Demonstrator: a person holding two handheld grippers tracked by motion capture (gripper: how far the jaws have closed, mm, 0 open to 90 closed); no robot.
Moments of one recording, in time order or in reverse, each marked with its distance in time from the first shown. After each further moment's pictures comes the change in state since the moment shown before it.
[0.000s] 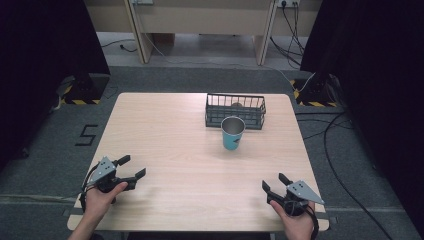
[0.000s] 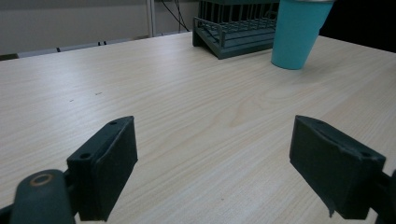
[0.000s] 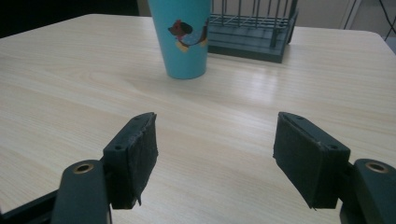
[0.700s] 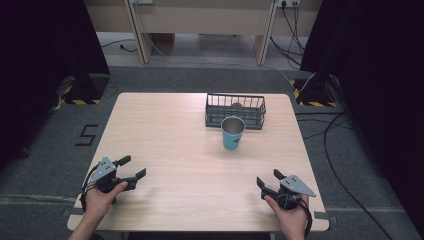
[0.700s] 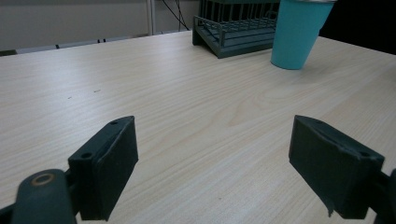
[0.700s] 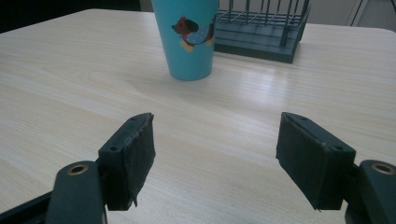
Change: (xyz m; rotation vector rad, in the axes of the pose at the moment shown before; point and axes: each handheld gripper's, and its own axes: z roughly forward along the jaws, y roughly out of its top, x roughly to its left) left arm -0.001 0.000 0.000 0.004 0.000 -0.014; right arm 0.004 0.006 0.019 0.021 0.010 -0.009
